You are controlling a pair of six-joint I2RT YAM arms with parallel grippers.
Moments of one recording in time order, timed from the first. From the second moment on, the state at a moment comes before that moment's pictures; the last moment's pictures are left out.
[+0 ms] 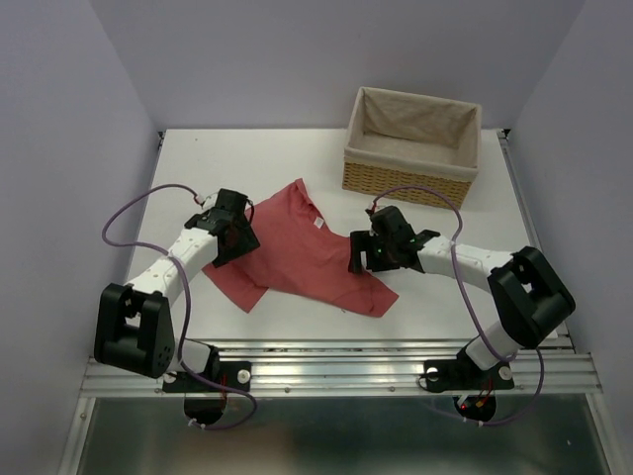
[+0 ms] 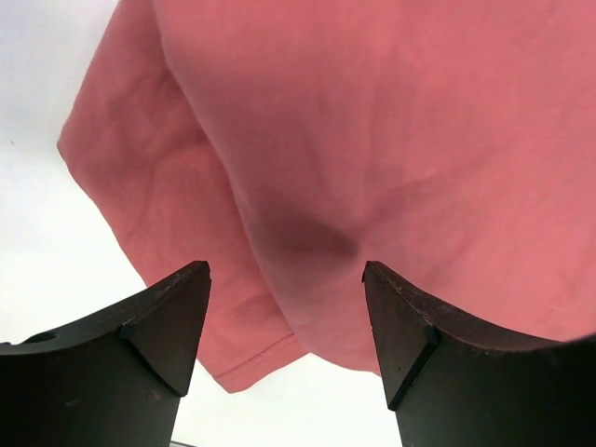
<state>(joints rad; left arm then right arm) -0.29 1.37 0.93 -0.66 -0.26 -0.70 0.62 1.56 0.85 -0.22 -0.06 0.48</state>
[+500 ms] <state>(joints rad) -0.26 1.45 0.78 -0.45 -0.20 -0.77 0.62 1.66 0.90 -0.17 -0.16 0.46</state>
